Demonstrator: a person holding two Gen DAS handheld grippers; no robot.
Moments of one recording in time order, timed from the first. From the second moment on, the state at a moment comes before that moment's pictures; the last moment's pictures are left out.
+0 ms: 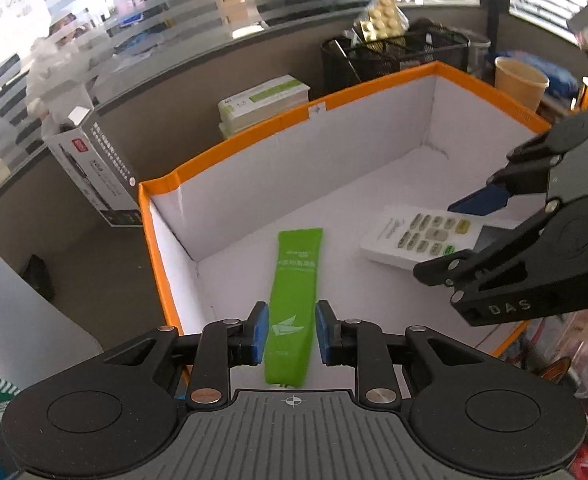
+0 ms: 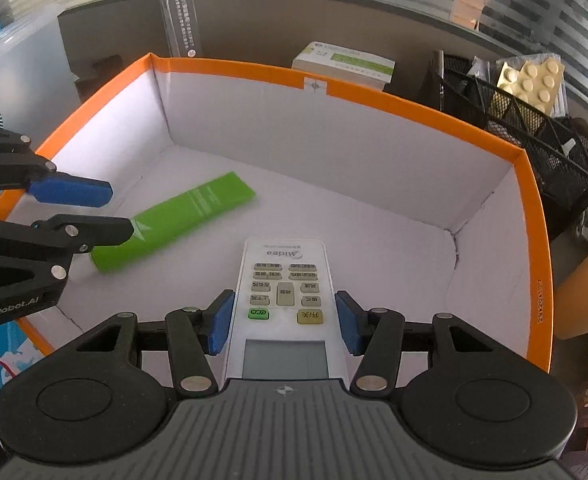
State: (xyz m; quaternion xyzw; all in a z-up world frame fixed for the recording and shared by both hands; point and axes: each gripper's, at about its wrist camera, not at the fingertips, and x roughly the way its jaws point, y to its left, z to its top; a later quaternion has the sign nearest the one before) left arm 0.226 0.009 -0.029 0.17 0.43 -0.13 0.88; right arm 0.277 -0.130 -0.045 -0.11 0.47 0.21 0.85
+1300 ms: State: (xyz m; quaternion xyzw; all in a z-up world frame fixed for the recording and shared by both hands) left arm 0.071 0.006 -0.032 0.18 0.30 -0.14 0.93; right arm 0.090 -0.200 -0.024 -0.05 0.28 0.17 0.94
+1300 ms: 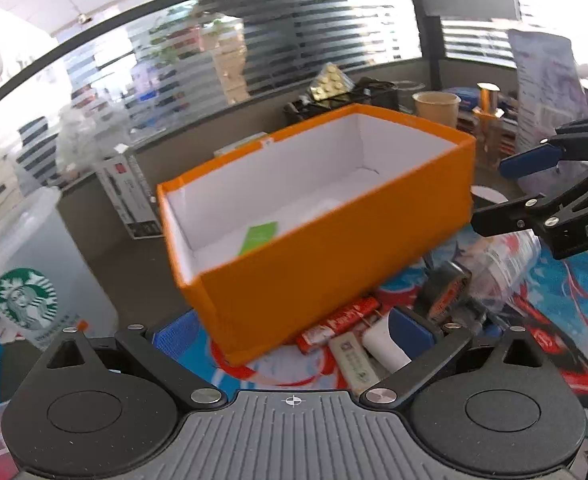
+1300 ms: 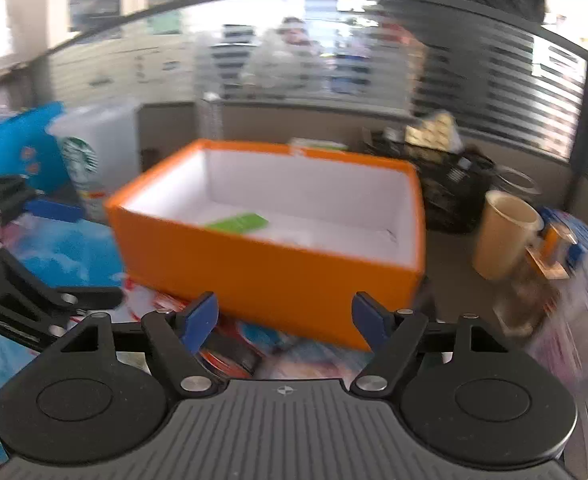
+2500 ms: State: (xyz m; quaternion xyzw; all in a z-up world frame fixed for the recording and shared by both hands) left arm 0.090 -0.046 -0.072 0.21 0.30 -0.25 0.90; right arm 0.078 -0.239 -0.094 0.05 0.30 0.14 0.94
